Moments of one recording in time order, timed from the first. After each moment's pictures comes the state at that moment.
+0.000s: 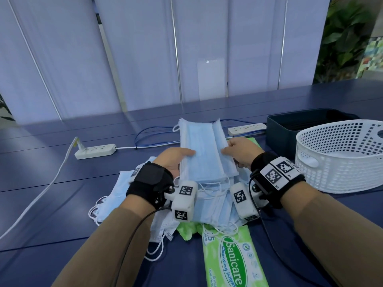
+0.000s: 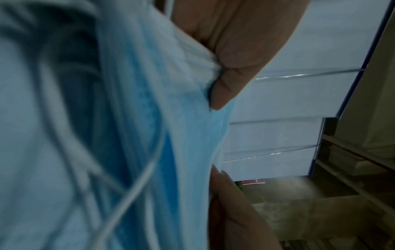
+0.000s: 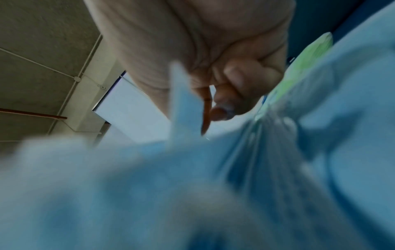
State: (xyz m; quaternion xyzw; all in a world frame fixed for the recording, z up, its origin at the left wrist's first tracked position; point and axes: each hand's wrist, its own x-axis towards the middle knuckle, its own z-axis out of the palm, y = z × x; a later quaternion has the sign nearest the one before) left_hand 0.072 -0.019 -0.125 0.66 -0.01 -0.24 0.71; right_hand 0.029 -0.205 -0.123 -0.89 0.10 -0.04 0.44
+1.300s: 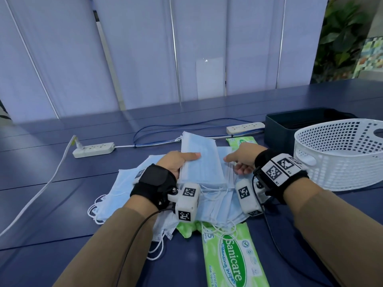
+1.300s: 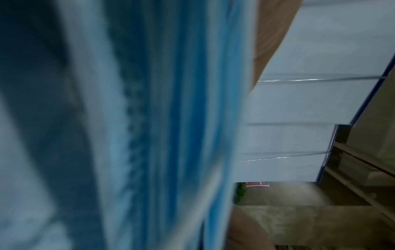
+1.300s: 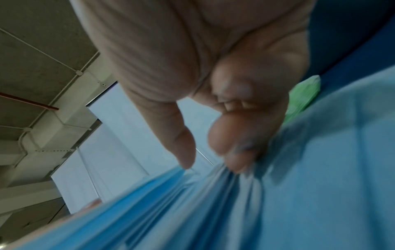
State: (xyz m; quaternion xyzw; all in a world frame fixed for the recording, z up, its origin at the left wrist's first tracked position) left_hand 0.079 -0.021 -0.145 0.66 -0.02 -0.25 0.71; right_hand 0.029 -0.216 -0.127 -0.88 0.19 0.09 0.42
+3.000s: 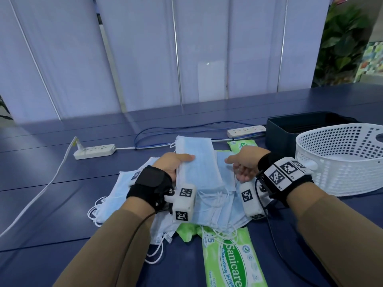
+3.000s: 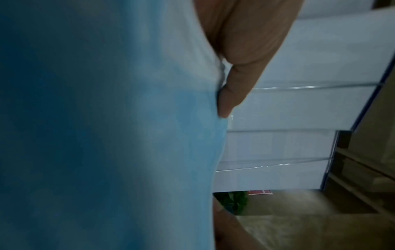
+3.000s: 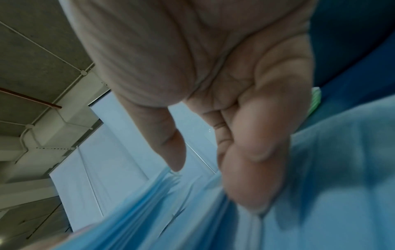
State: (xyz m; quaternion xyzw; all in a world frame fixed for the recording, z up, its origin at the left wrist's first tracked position) left_hand 0.074 -0.015 -0.137 0.62 -0.01 -0.25 0.74; right_hand 0.030 -0.219 -0.128 -0.87 0.20 0.11 0.44
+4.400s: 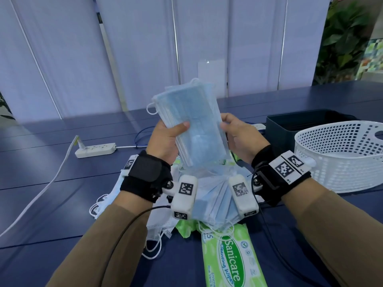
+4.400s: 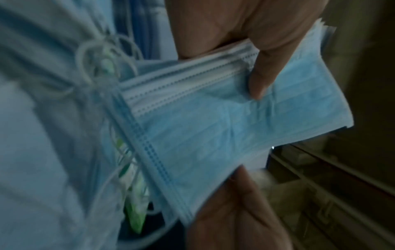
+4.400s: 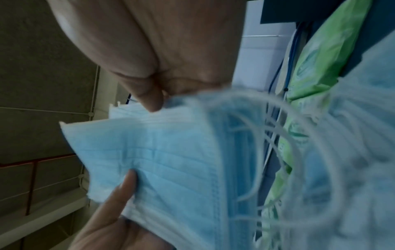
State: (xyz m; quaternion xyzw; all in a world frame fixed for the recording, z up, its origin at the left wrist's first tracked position) left_hand 0.061 -0.018 -0.092 0.50 -0.24 -0.06 0.83; right_hand 0.015 -0.190 -0.097 -0.65 -0.07 -0.08 0.75
